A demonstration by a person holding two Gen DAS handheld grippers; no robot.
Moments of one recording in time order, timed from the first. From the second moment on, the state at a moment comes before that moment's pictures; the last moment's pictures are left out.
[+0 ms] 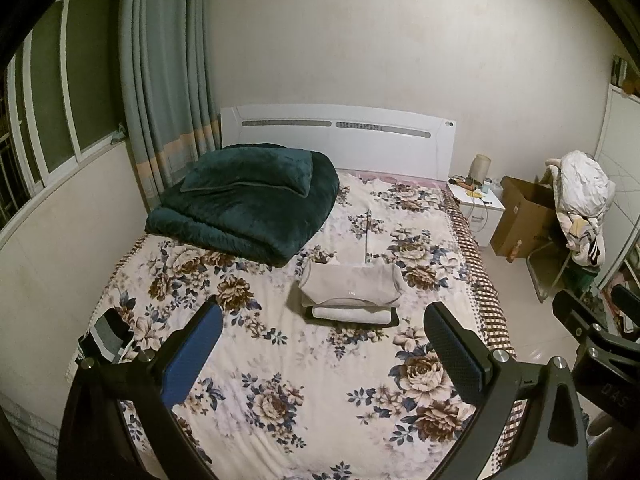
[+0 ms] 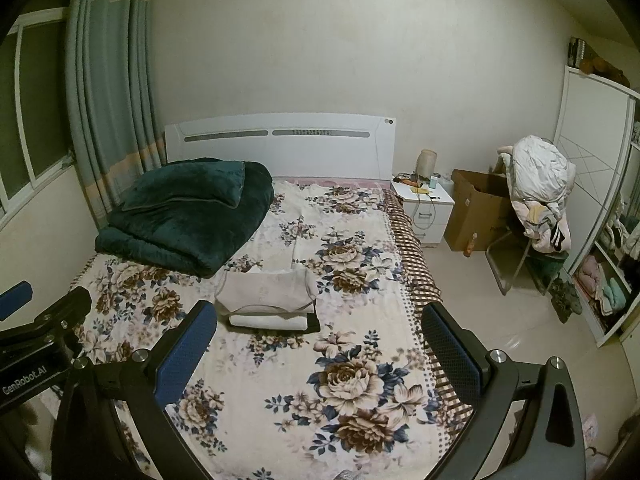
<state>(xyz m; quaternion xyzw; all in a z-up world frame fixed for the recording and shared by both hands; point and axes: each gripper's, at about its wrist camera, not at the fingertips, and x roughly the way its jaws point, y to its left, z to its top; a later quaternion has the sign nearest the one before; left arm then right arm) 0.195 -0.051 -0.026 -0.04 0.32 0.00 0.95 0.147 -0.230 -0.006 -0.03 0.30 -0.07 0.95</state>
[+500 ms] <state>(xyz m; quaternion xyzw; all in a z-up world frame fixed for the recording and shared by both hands) 0.191 -0.046 -0.019 -0.04 0.32 0.01 0.95 0.146 -0.229 -0.004 -0.03 0.30 -0.07 0.95</state>
